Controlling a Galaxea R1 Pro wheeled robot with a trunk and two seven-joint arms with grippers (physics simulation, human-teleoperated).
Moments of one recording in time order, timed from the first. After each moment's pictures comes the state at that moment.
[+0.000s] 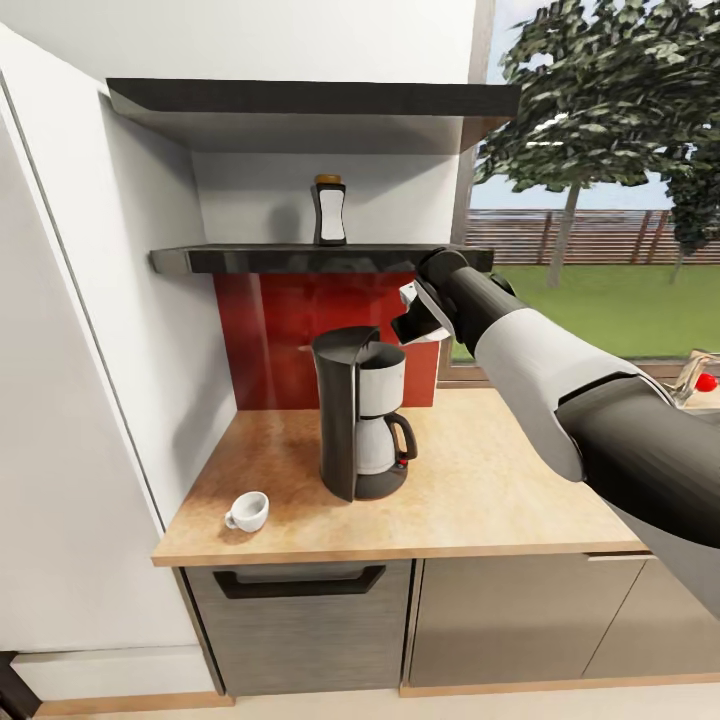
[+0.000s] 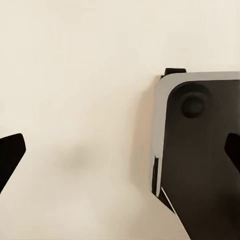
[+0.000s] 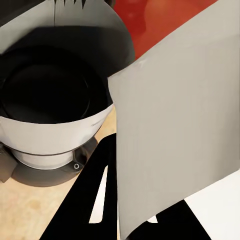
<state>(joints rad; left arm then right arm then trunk) -0.06 0.13 0.06 -0.03 -0.03 -0.16 0.02 -1.67 0.17 0.41 -0.32 0.06 1.04 0.24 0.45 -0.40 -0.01</state>
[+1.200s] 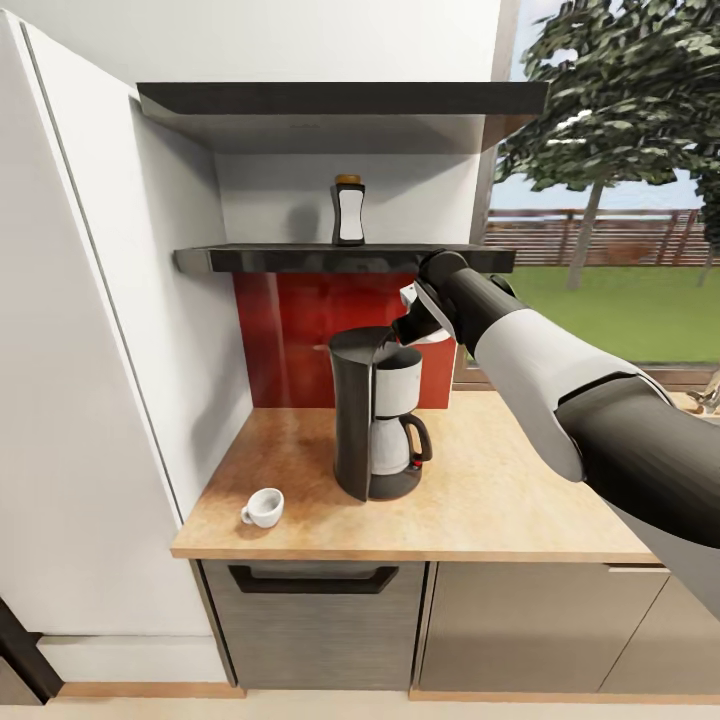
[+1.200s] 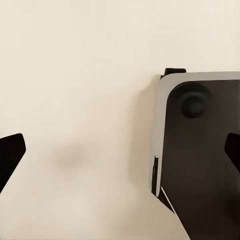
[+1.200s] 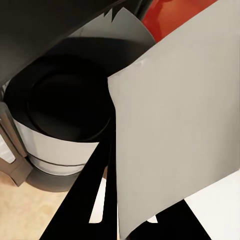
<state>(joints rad) -0.06 0.13 0.06 -0.03 -0.03 -0.16 0.02 -1.67 0.17 0.41 -0.31 0.06 1.04 0.24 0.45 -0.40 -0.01</state>
